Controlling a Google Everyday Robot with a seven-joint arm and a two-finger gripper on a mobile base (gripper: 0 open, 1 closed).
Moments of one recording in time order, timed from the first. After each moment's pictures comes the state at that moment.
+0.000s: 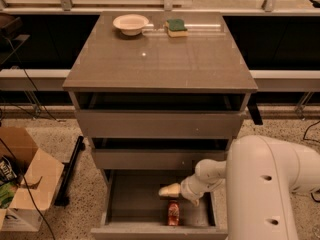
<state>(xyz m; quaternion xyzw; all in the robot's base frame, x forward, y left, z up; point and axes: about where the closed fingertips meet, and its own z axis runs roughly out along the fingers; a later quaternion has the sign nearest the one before) 0.537 -0.095 0.267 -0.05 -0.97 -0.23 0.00</state>
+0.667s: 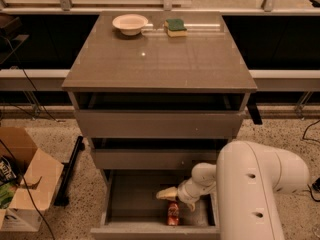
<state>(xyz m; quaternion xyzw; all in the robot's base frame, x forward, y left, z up) 0.536 -0.085 0.225 -0.07 -0.97 -0.24 0.04</state>
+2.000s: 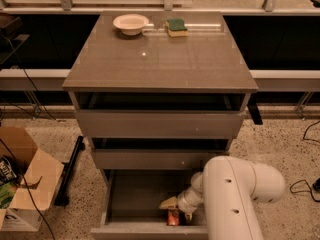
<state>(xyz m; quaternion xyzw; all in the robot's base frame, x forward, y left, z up) 0.516 -0.088 0.136 -0.15 -0.95 -0.25 0.12</state>
